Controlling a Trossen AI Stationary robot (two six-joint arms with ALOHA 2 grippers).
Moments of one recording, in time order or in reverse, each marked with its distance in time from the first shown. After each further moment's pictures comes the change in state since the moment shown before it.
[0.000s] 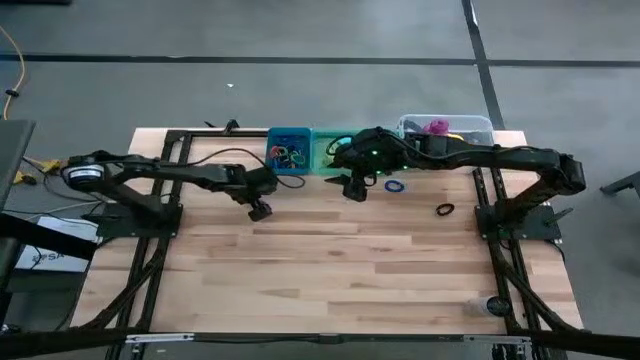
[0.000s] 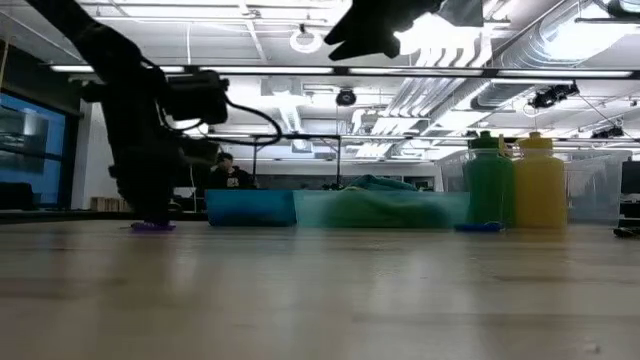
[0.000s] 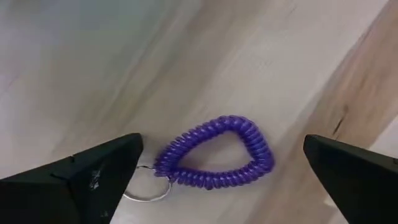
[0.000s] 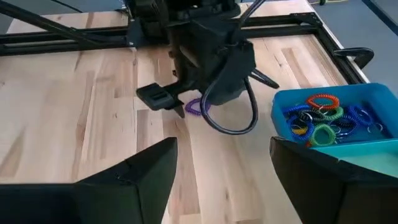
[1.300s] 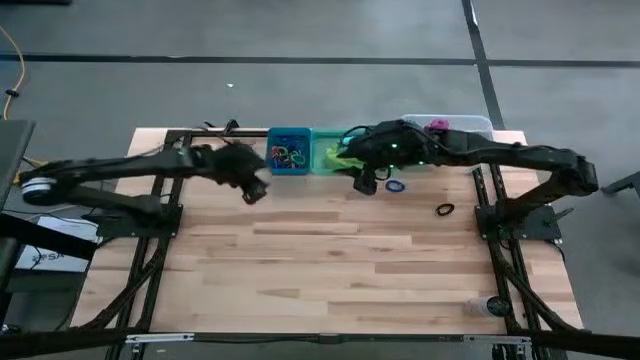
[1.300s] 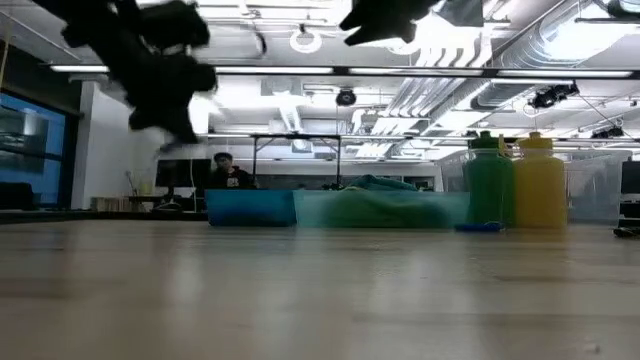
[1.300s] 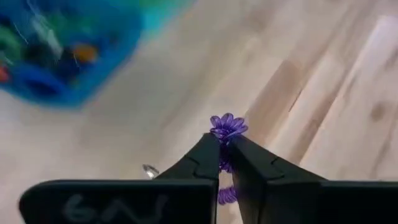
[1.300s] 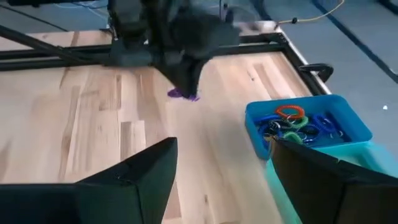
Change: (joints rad) left arm 0.063 -0.382 0.160 -0.156 0.046 -0.047; right arm -0.012 -0.076 0.000 -0.012 0.056 -0.010
